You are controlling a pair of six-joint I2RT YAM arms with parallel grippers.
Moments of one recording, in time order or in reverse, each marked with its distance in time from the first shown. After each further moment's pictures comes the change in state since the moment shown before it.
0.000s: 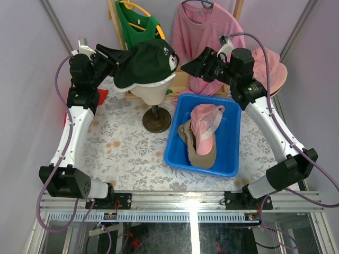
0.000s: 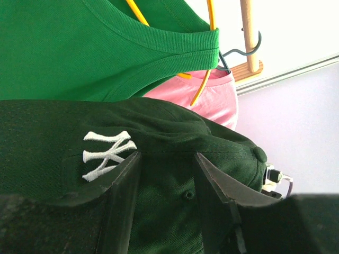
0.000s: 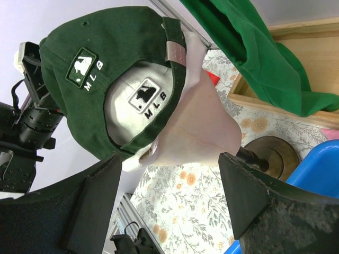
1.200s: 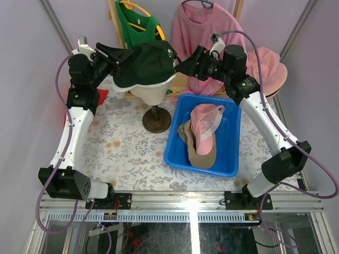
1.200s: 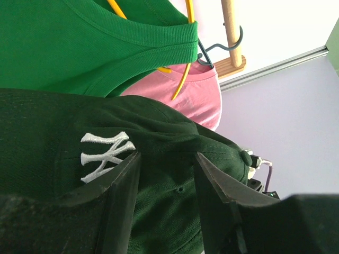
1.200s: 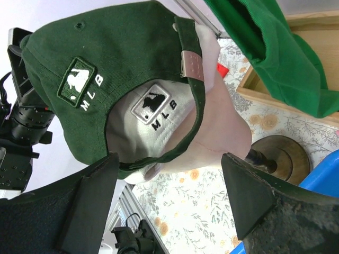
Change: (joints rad) left arm -0.008 -0.010 0.001 0.040 0.029 -0.052; right arm 0.028 0.085 0.085 -0.018 -0.045 -0.014
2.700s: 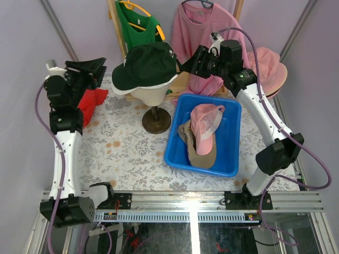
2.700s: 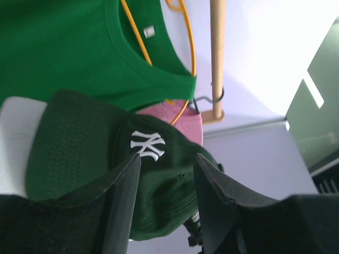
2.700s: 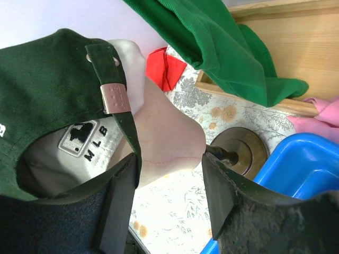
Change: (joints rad) left arm 0.258 -0.294 -0.228 -0.029 -0.033 -0.217; right arm -0.028 0.119 0.166 -0.211 0.097 -0.082
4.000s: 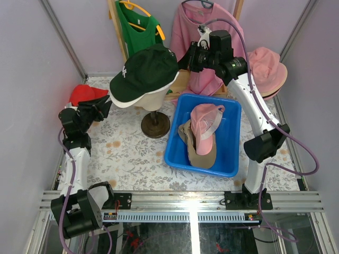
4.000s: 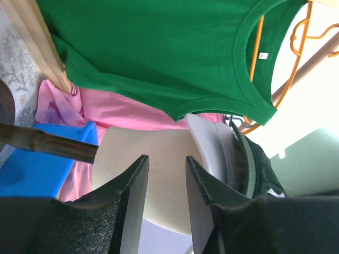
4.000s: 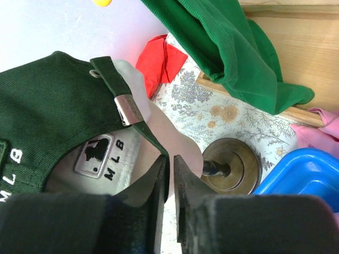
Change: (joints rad) left arm 0.106 -0.072 -0.584 0.262 0.194 -0.301; right arm 0.047 0.201 0.344 -0.211 -0.014 -0.087
